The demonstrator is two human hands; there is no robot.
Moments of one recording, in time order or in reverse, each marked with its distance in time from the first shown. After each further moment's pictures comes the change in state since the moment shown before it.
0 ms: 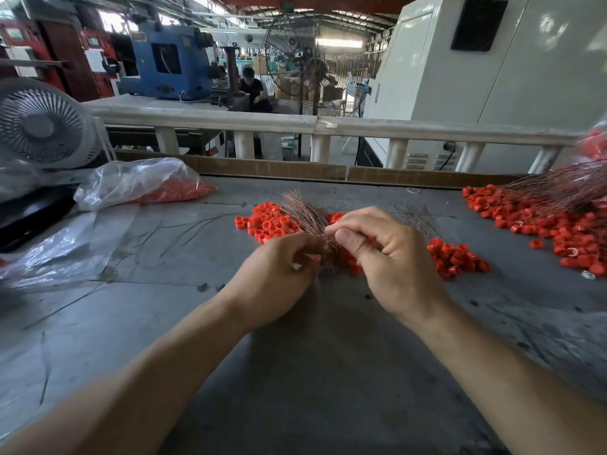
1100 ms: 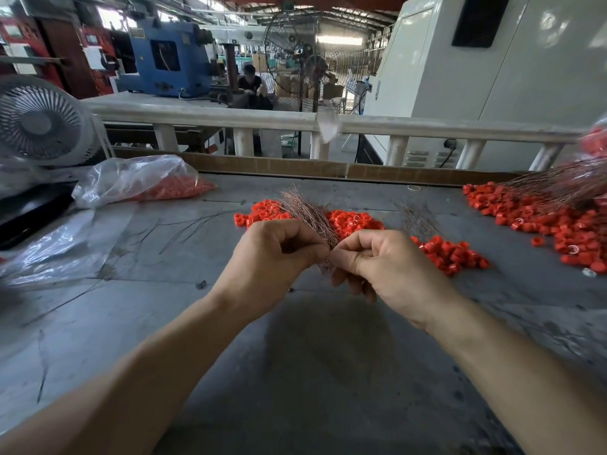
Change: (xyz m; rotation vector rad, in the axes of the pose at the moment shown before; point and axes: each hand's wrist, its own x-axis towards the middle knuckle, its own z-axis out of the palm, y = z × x) left_hand 0.001 0.002 -0.004 -0.252 0.139 0.057; right_hand -0.003 -0.014 -0.005 0.220 -0.249 0.507
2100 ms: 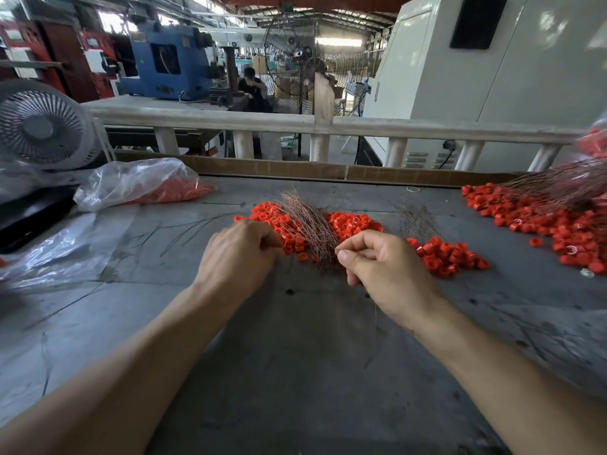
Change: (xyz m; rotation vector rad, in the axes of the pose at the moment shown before) left_hand 0.016 -0.032 -0.019 0.621 0.149 -0.145; right_hand 0.003 0.015 0.003 -0.172 0.197 -0.024
